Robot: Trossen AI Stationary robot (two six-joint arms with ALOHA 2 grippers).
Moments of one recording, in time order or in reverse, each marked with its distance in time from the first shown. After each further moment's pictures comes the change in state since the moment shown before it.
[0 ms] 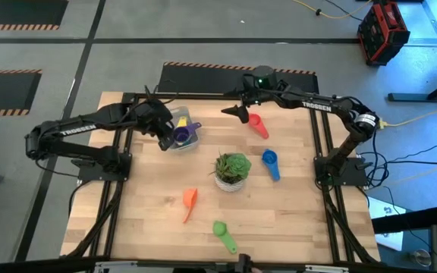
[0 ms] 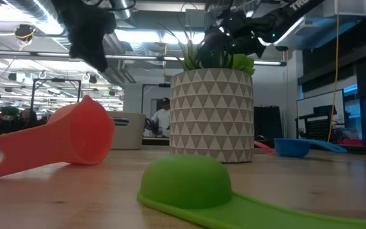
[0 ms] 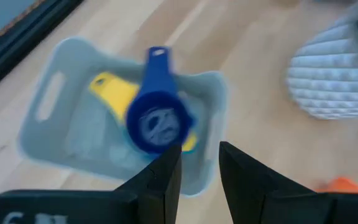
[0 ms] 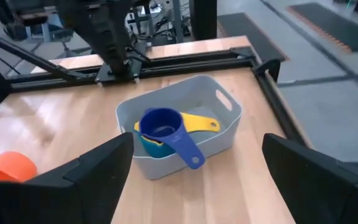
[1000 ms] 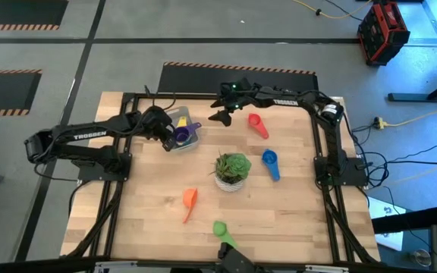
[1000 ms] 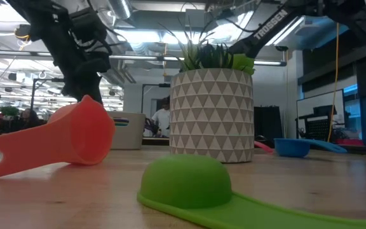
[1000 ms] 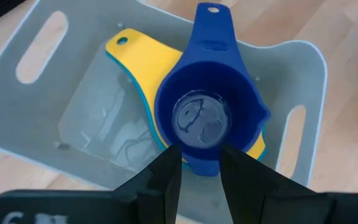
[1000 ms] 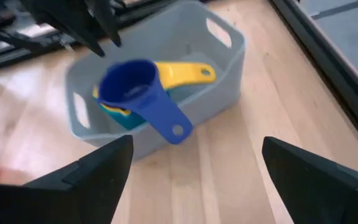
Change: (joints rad) left arm 0.121 0.001 -0.380 0.407 0.013 -0.008; right arm 0.015 0.374 0.233 -0.102 0.017 0.042
